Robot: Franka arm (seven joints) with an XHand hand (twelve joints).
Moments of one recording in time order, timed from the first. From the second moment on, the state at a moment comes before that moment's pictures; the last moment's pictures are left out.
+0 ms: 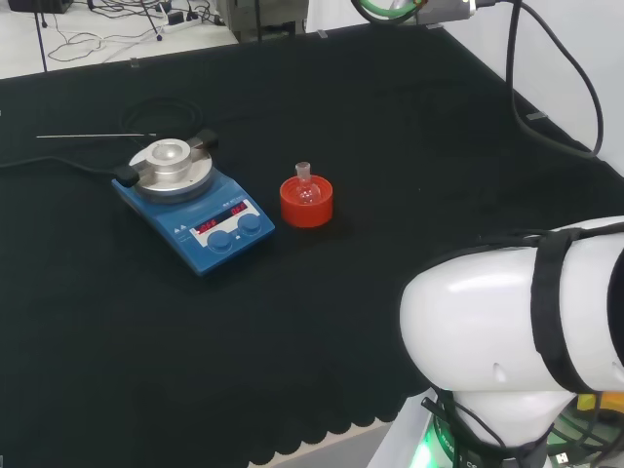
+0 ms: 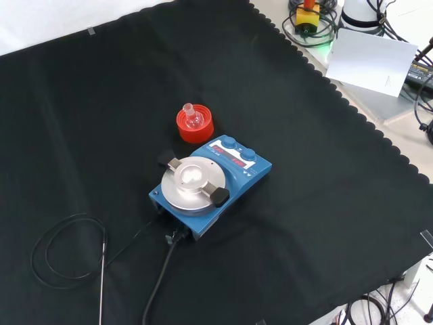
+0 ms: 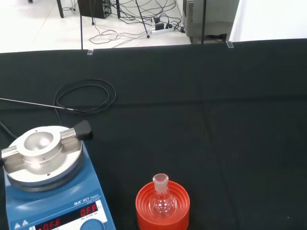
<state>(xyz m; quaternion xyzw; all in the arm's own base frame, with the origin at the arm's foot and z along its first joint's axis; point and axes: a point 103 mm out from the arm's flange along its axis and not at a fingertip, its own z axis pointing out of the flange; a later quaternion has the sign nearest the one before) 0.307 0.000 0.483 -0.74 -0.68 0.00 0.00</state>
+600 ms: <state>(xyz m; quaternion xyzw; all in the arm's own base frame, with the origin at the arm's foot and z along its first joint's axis) 0.307 0.014 0.485 -0.74 -0.67 0.02 -0.02</state>
